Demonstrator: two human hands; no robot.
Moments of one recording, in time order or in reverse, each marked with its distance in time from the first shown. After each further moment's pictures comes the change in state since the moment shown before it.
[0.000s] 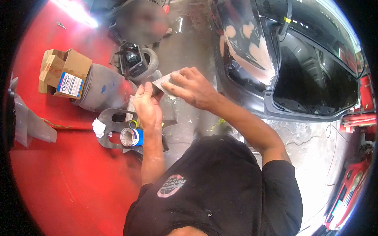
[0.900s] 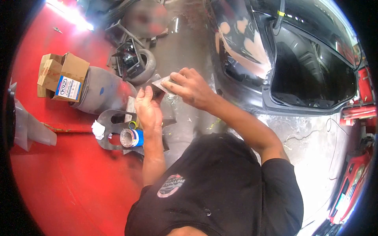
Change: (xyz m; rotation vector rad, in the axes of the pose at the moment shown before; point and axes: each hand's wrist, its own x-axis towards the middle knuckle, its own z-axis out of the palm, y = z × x) left_hand -0.013 -0.012 -0.012 -0.029 -0.028 -0.053; right_hand -0.013 -0.011 0.002 0.074 0.011 0.122
